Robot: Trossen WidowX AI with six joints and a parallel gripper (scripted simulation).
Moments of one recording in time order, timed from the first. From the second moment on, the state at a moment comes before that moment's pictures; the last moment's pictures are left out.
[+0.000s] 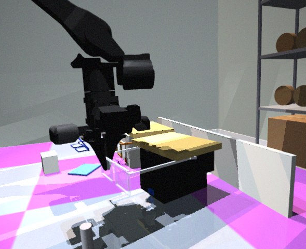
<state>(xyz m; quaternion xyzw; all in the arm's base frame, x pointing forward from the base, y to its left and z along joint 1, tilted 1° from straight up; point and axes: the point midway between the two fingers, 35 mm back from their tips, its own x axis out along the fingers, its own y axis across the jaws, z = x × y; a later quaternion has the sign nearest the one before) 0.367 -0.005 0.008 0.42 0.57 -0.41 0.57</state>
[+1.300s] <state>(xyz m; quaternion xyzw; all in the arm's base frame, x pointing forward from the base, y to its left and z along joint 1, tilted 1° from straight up) 0.416 0.011 0.009 0.42 0.57 -0.41 0.58</state>
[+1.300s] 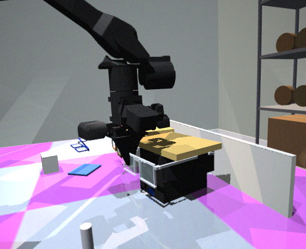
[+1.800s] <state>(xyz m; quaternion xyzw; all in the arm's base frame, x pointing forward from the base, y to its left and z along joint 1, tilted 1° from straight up) 0.417 0.011 0.004 0.42 0.57 -0.41 0.58</state>
